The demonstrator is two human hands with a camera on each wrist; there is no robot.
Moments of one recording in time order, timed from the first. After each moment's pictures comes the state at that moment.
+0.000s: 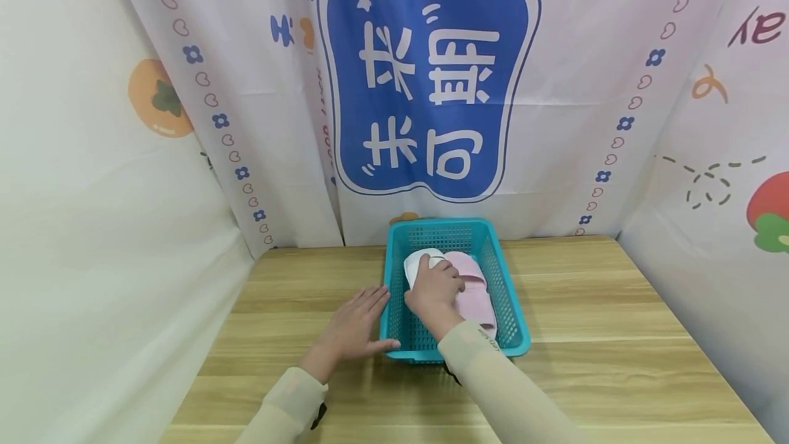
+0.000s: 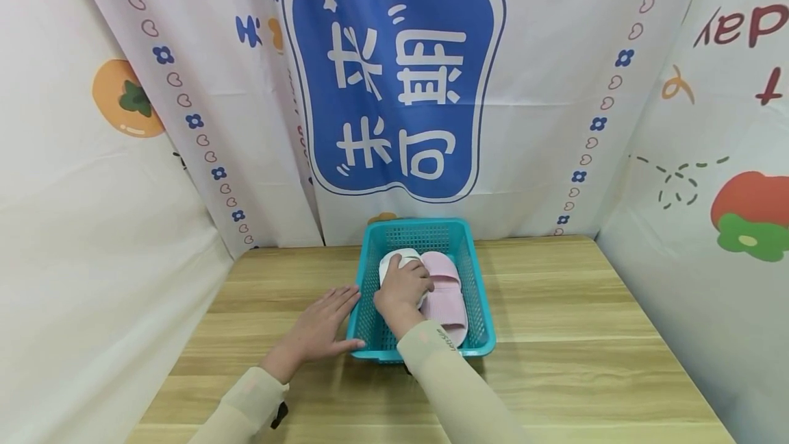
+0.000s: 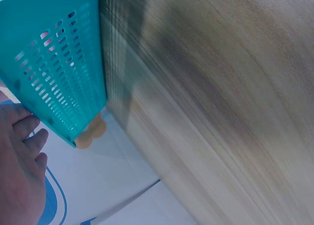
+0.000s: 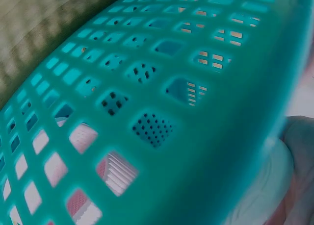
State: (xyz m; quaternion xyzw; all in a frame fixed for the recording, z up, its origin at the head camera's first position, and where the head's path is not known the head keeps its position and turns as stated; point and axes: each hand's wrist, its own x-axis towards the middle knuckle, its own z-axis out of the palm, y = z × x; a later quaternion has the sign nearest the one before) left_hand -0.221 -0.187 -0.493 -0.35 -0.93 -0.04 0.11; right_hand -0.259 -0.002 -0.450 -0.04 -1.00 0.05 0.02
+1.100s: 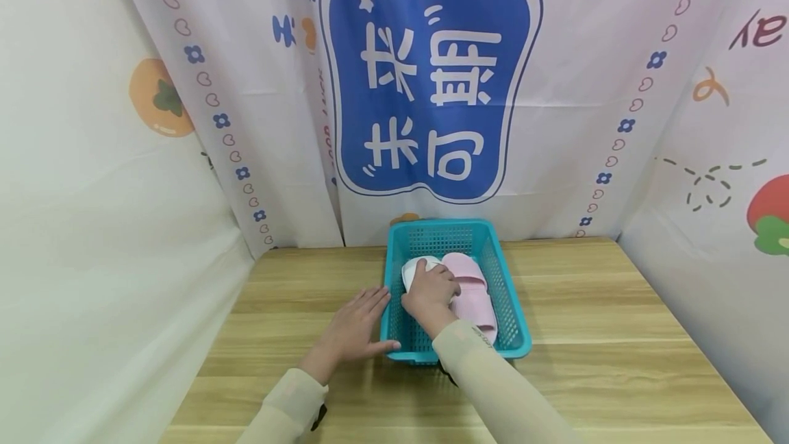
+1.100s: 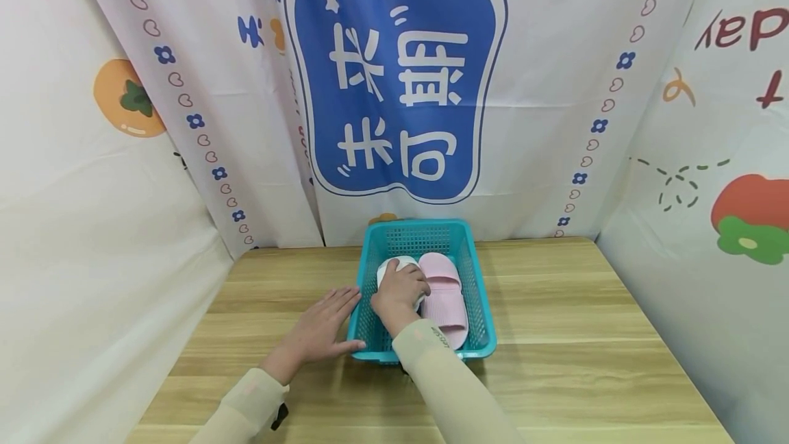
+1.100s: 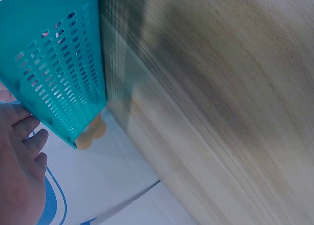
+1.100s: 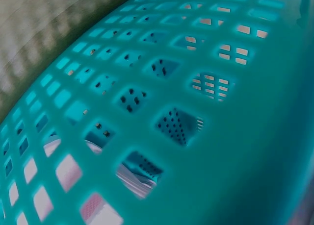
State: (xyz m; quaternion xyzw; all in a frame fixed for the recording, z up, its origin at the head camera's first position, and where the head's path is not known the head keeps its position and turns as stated) left_hand -0.220 -0.186 -0.492 -0.35 -0.93 -0.03 0.10; right_hand -0.265 -0.010 -0.459 -0.04 -1.00 0.05 0.00
